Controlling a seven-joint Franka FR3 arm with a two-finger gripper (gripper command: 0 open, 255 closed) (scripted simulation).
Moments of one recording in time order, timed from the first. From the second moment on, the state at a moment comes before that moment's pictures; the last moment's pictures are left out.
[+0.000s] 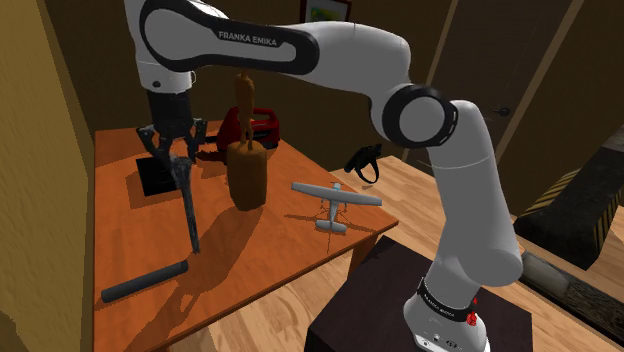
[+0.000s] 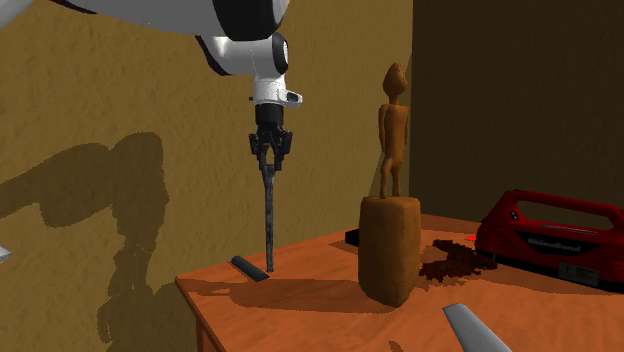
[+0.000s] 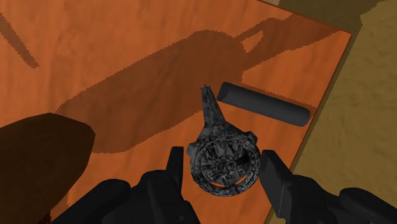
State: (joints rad) arm 0.32 0.55 0.32 -1.02 -0.17 1.54 0.60
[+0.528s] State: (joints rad) arm 0.36 0.63 0.32 -0.77 -0.19 1.38 0.59
